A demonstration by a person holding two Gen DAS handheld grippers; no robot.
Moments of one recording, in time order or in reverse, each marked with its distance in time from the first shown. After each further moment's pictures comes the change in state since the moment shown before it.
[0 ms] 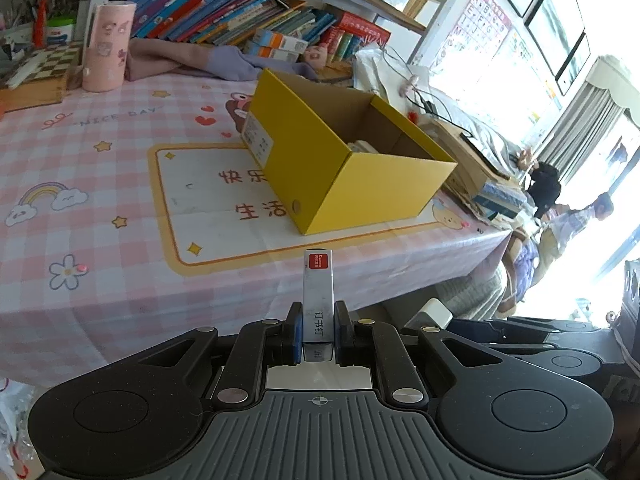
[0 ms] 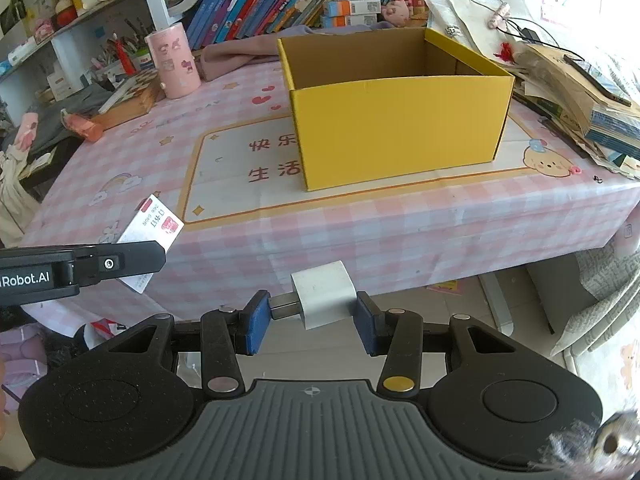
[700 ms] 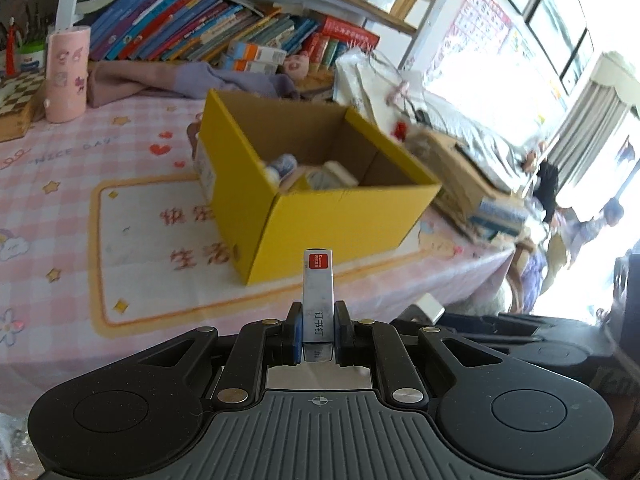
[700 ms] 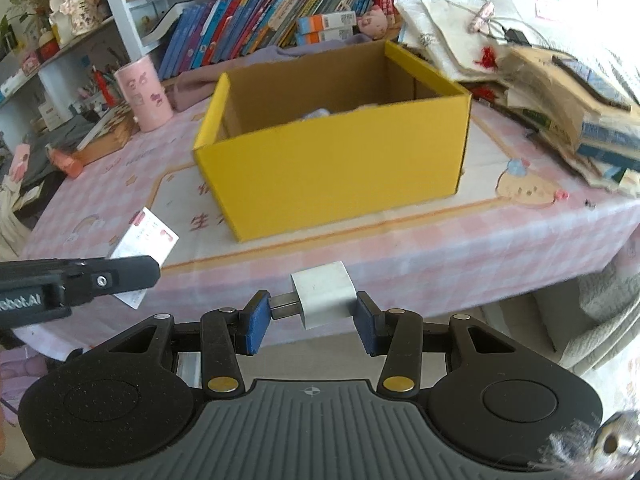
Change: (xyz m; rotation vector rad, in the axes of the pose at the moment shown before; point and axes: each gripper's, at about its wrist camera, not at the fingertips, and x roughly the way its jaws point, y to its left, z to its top) left arm 0.054 -0.066 0.043 0.012 -0.038 0.031; right arm 0.015 -0.085 0.046 0.021 -0.039 0.040
